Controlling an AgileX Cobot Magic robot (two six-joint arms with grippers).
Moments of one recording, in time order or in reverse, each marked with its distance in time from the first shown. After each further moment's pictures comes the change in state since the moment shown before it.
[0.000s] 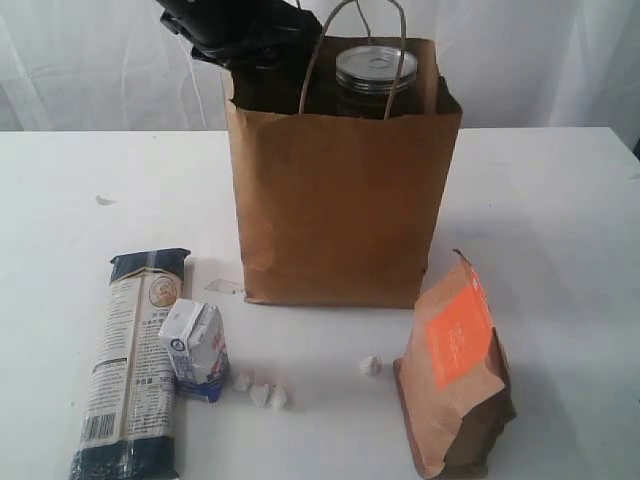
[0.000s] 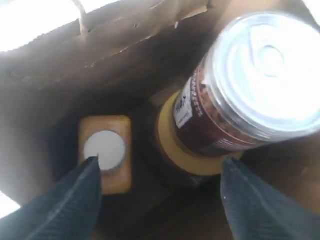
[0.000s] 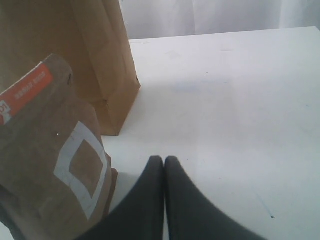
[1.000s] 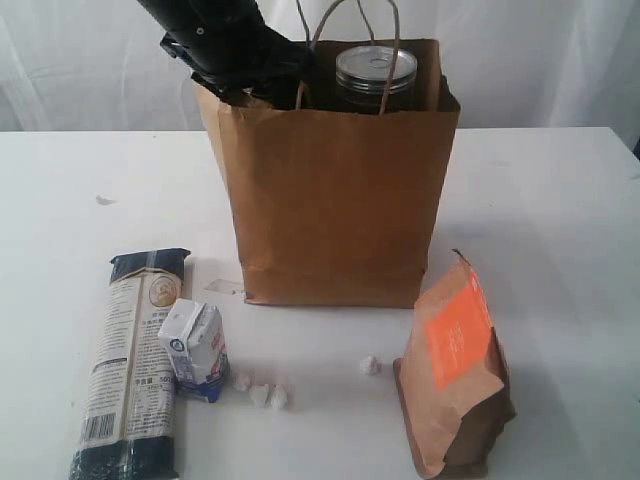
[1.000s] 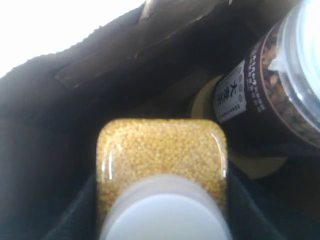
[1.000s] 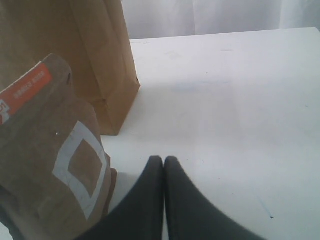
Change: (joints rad) left arm 0.000 0.051 0.011 0.074 -0.020 -0.040; right arm 0.000 0.000 0.000 0.000 0.000 0.000
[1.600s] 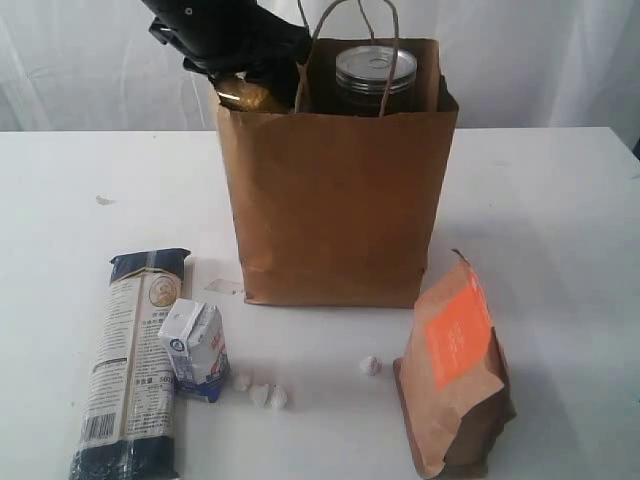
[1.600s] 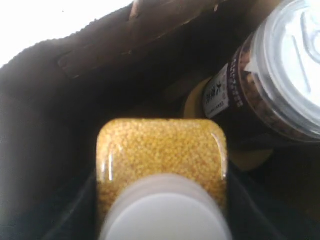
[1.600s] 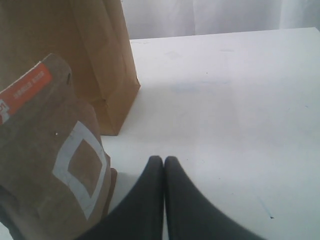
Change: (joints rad) left arm 0.000 -0.035 0.000 0.000 0.023 -0.026; right arm 0.000 0.000 0.000 0.000 0.000 0.000
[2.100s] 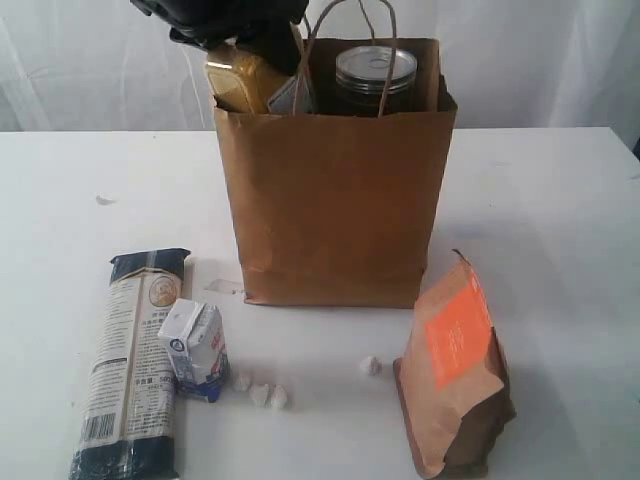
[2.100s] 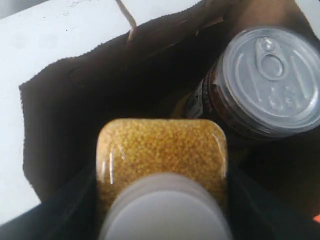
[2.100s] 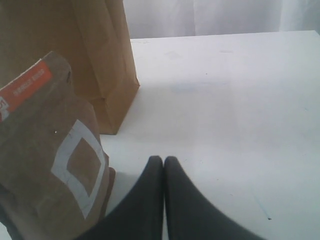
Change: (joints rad) left arm 0.000 -0.068 0.000 -0.007 0.004 -0.034; right arm 0.000 0.000 0.000 0.000 0.000 -0.013
